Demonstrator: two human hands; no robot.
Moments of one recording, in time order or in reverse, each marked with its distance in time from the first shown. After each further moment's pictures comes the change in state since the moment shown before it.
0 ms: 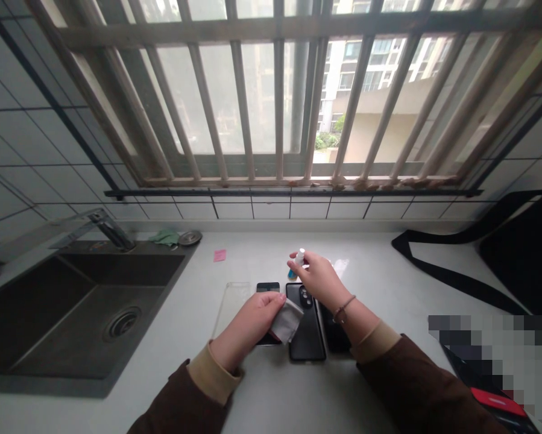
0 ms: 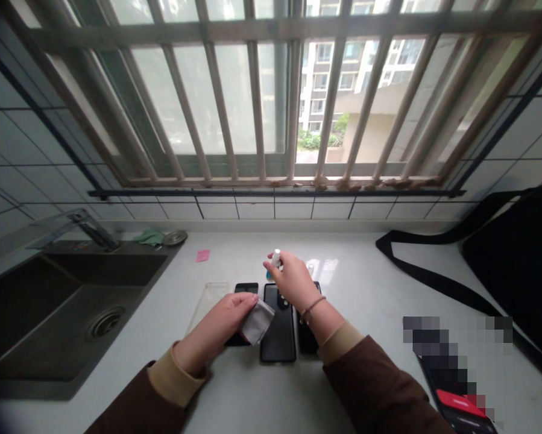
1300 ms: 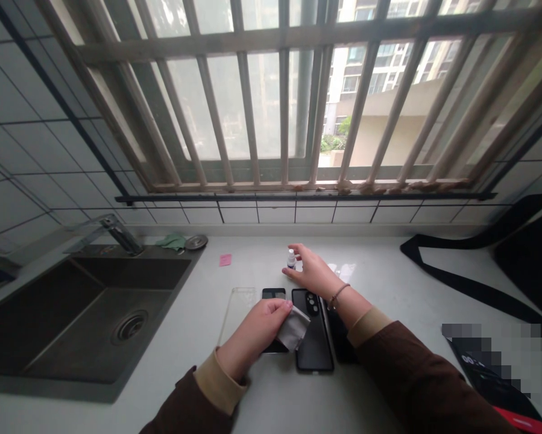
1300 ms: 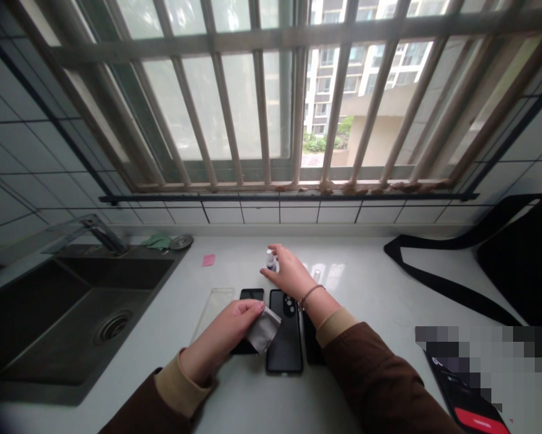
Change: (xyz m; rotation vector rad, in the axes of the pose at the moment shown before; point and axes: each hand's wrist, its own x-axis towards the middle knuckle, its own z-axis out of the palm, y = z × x) left_hand 0.003 -0.006 -0.002 0.028 0.046 0.010; right_hand 0.034 0.010 0.014 -0.031 -0.086 -0.149
